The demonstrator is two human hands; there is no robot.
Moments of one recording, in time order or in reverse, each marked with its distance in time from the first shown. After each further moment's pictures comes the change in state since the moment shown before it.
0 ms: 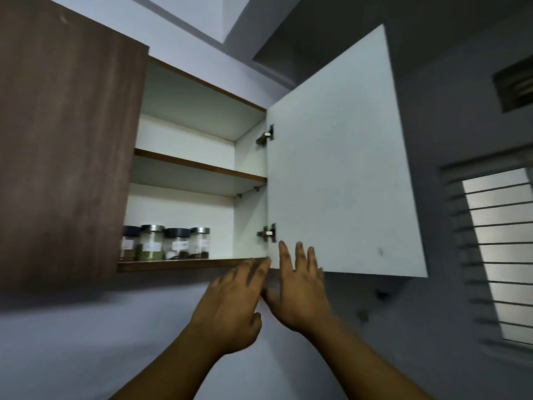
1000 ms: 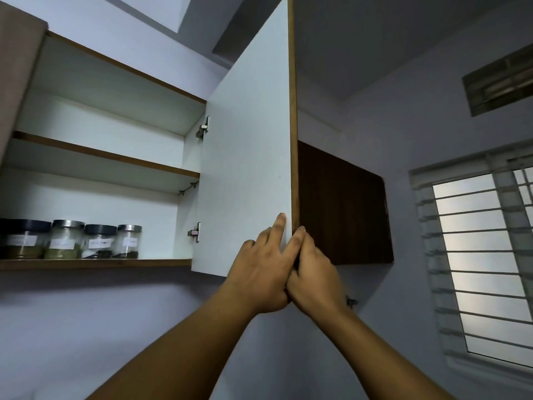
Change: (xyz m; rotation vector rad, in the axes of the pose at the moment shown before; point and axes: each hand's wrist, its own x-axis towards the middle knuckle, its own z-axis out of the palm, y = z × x) left_hand 0.185 0.256 0.057 0.050 0.143 0.165; right_hand -0.005 0.261 -0.112 0.260 0.240 0.021
